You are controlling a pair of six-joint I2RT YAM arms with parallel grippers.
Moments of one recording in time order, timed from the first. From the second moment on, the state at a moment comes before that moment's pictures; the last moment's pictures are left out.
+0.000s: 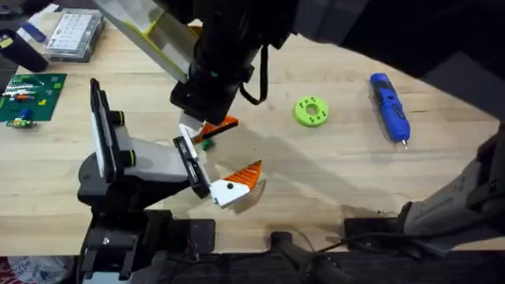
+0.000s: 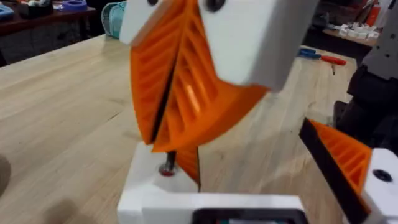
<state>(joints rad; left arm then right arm) -0.02 0.06 0.01 -0.11 1.07 0.02 1.00 1.89 1.97 -1.25 -0.22 -0.16</state>
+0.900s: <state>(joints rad) -0.02 0.06 0.01 -0.11 1.07 0.02 1.00 1.87 2.10 -1.34 -0.22 -0.10</state>
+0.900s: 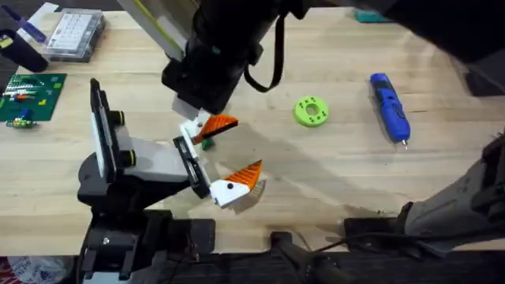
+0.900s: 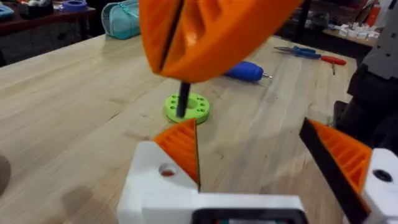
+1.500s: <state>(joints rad) -0.02 0.06 0.01 -0.11 1.07 0.02 1.00 1.88 2.10 -1.36 -0.21 -0.10</state>
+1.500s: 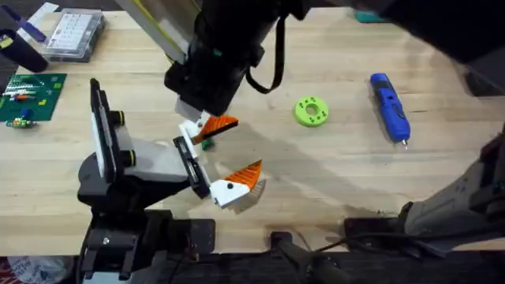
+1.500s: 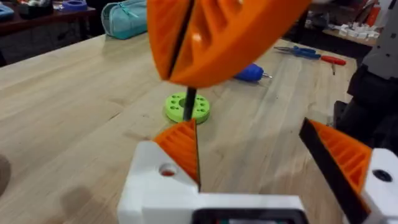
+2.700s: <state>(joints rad) -0.02 0.06 0.01 -0.11 1.07 0.02 1.00 1.96 2.09 -1.35 -0.21 -0.10</state>
